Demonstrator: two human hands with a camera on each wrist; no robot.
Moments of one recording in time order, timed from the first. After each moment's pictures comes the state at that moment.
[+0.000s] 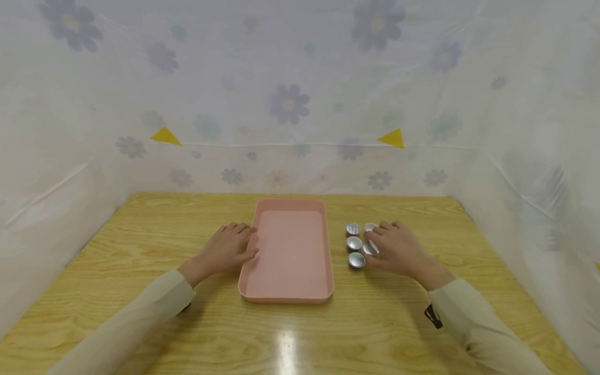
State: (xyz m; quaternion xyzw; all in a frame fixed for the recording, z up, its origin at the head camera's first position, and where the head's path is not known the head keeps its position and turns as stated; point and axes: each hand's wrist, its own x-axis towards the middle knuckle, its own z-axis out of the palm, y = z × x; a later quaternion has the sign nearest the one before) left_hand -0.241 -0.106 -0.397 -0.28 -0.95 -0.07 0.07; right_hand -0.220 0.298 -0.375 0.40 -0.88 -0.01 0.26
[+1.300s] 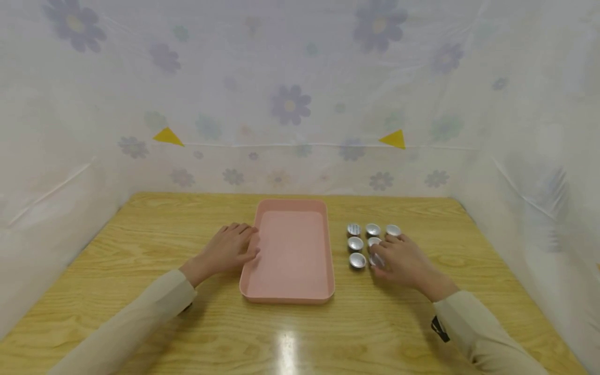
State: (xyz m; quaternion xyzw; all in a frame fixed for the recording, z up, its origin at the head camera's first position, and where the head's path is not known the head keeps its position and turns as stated) left_hand -0.239 -0.106 -0.395 -0.28 -0.95 -0.08 0.07; right_hand -0.206 0.309 -0.394 0.39 -0.89 -0.03 0.23
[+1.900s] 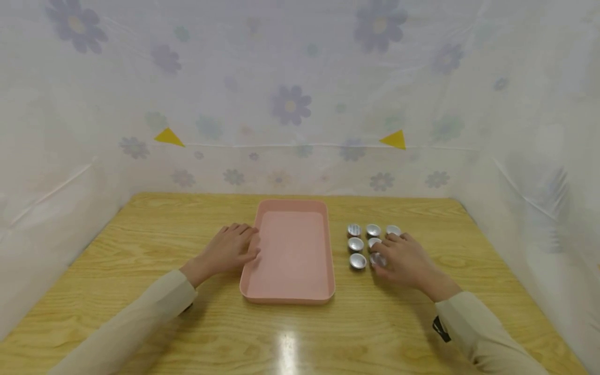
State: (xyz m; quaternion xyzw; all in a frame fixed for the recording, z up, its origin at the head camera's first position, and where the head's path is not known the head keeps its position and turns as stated) left_hand -0.239 -0.106 -0.396 -0.28 -0.95 -0.07 0.08; right_hand -0.208 0.311 -0.394 0.38 -0.89 -0.02 0.24
